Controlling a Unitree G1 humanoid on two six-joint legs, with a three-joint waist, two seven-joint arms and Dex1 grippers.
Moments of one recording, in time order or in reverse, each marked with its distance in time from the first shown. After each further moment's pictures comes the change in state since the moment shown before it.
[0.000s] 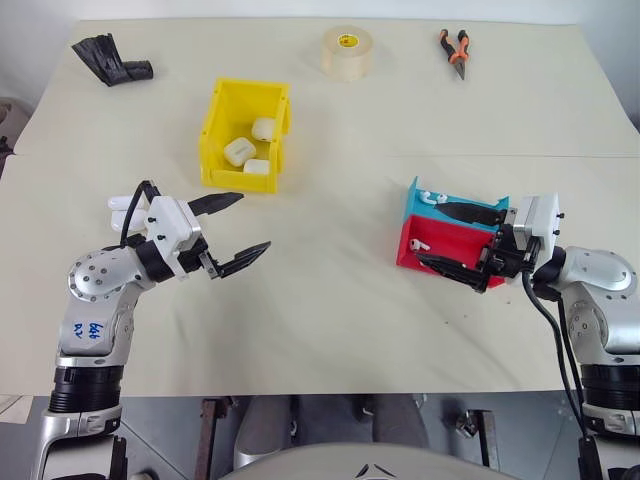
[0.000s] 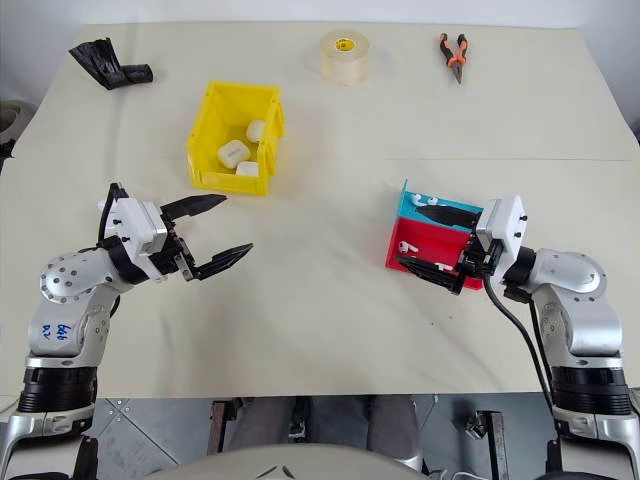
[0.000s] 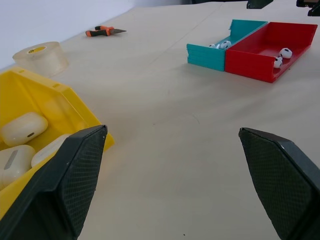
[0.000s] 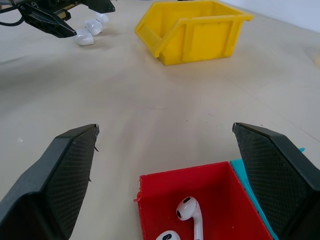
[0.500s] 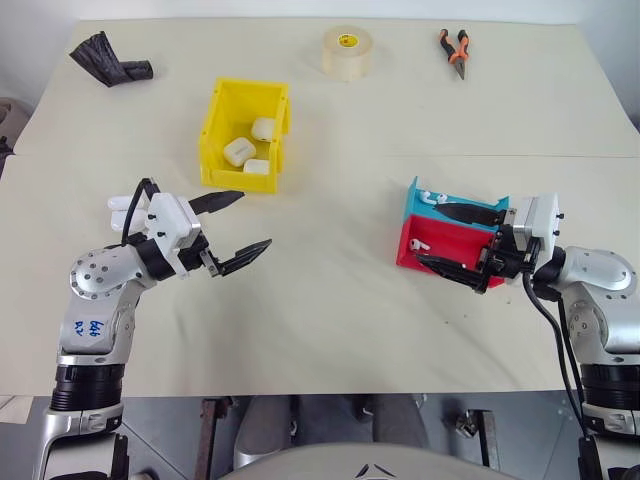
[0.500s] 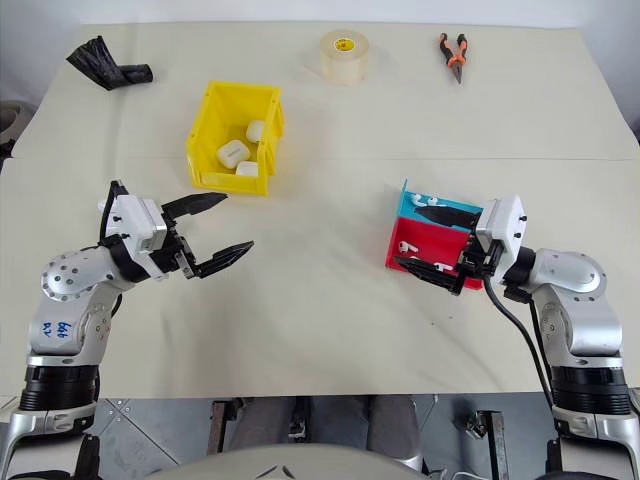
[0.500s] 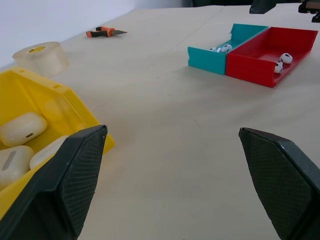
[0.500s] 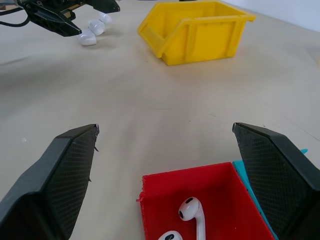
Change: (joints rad) left arm -0.010 -0.005 0.000 -0.001 -0.022 0.031 0.002; right arm -0.001 0.000 0.000 0.000 0.000 0.000 0.013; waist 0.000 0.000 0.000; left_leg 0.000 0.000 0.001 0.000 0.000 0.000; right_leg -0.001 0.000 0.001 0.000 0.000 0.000
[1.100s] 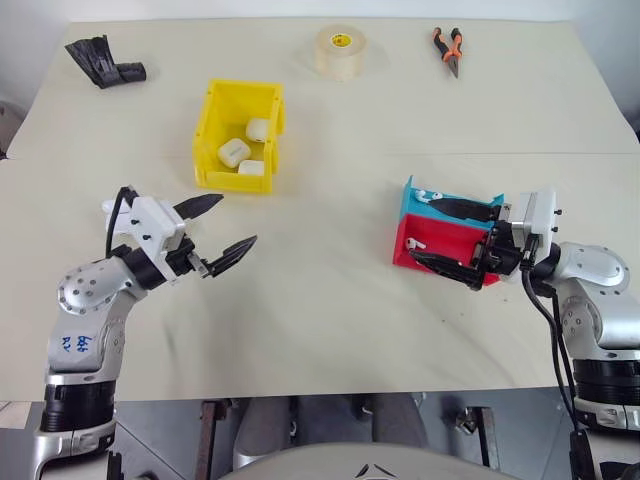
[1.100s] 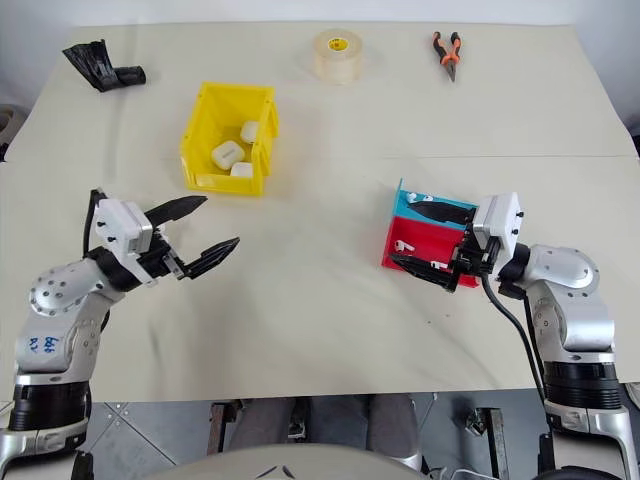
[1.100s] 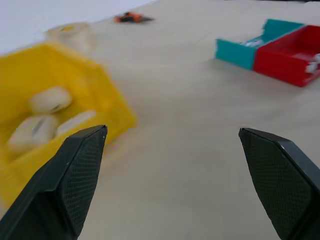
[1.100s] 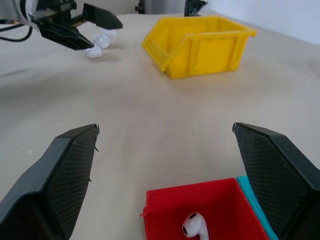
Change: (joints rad) left arm 0.149 0.001 0.110 -0.115 -0.011 0.121 0.168; right arm -0.051 0.049 0.020 -0.003 0.013 -0.001 0.021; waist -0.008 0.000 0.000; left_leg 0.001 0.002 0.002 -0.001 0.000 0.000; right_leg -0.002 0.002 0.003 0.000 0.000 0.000
